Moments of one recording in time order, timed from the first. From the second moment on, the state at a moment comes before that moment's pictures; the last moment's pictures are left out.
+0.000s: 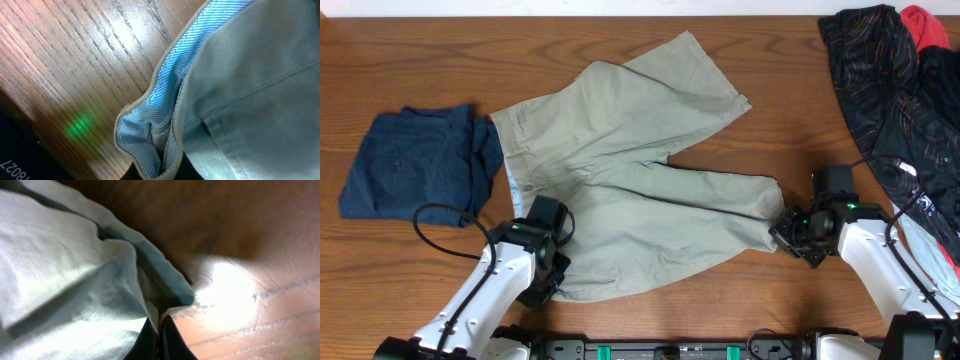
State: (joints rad) left arm -0.25 1.27 0.53 -0.95 -0.04 -1.27; right arm -0.02 1.37 0.63 -0.70 -0.21 0.77
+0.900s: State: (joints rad) left arm -0.25 1.26 0.59 -1.08 0.13 -0.97; right arm -0.28 1.10 0.81 -0.94 -0.29 0.57
